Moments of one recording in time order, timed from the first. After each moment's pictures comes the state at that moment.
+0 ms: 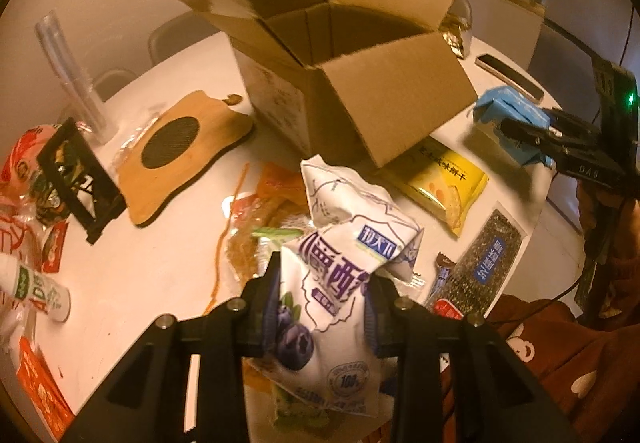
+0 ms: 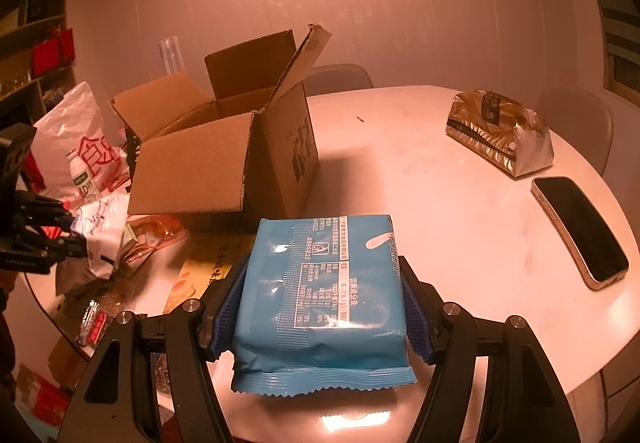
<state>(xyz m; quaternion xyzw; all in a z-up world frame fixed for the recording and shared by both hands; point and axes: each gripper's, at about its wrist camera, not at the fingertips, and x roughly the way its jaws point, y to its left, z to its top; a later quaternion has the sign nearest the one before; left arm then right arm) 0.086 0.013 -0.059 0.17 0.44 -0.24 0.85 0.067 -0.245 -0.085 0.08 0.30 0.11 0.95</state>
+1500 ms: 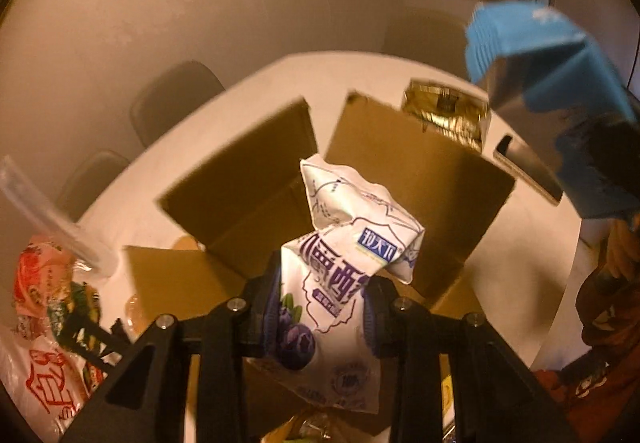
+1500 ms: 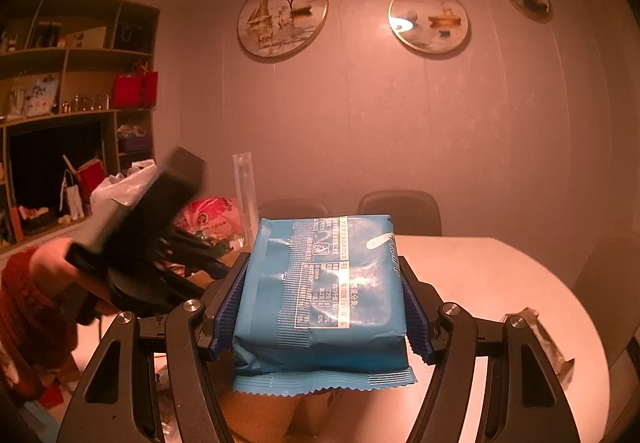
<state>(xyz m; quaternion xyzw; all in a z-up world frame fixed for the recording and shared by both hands) 0.228 -0.112 0.035 0.22 0.41 -0.25 0.85 0.138 -0.250 0.073 0.03 0.11 0.24 0.96</state>
